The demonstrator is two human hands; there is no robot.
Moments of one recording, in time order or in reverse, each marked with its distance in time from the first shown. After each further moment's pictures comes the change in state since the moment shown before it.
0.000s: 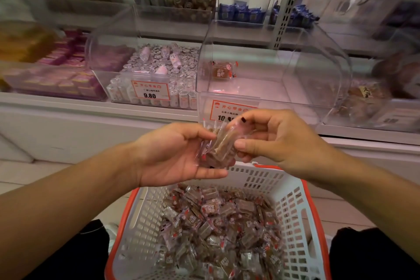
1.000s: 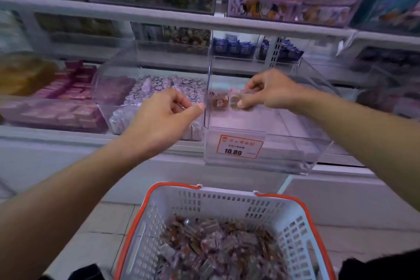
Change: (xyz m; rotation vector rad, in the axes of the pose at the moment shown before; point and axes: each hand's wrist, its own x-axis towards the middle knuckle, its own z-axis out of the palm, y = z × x) left_hand -0.001 0.078 -0.019 1.042 0.913 0.702; right_hand 0.141 -0.039 -0.077 -0.661 0.260 0.070
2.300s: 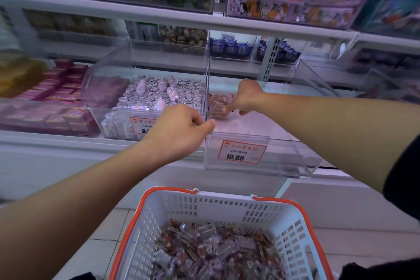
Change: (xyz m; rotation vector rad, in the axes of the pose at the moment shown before) left_hand 0.018 -0.009 0.029 0.239 -0.164 0.130; right_hand 0.081 0.013 0.050 -0.245 -0.022 0.277
